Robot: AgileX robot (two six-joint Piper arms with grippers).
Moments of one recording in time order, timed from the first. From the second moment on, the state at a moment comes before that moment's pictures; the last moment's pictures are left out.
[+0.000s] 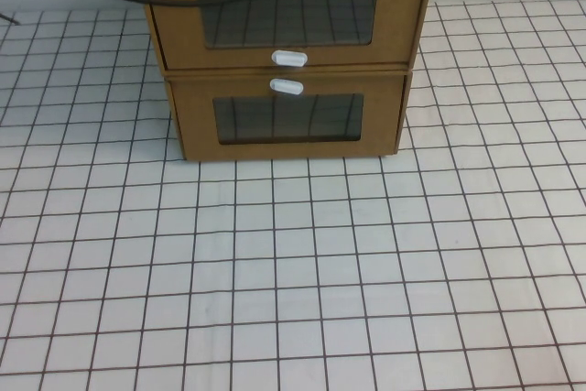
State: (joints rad) right arm 0.07 -0.01 0.02 0.12 0.41 -0.12; left arm -0.28 1.87 -2.16 -0.55 0.94 0.52
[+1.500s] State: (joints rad) right arm 0.07 0.01 -0.04 0.81 0.12 -0.12; left arm -0.32 2.08 -2.22 -0.58 0.80 0.66
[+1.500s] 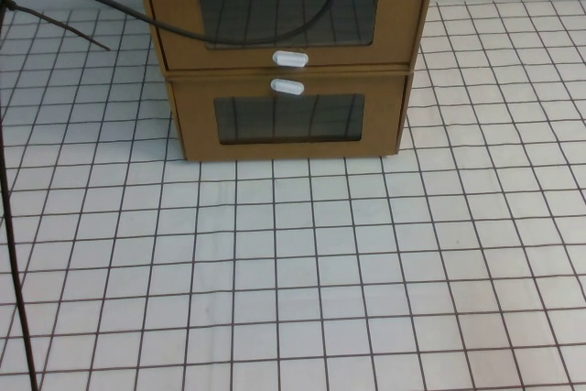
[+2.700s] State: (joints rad) right arm 0.48 1.35 -1.27 0.41 0.73 -0.36; left arm -0.32 2.09 -2.32 -0.49 0.94 0.60
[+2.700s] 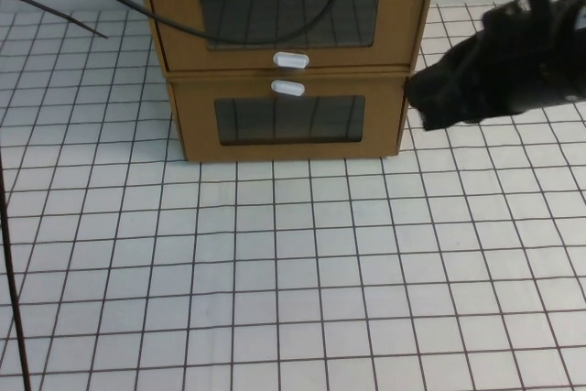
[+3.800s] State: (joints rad) right arm 0.94 1.80 -1.40 -1.31 0.64 0.57; left arm -0.32 2.09 -2.32 -0.50 0.94 0.57
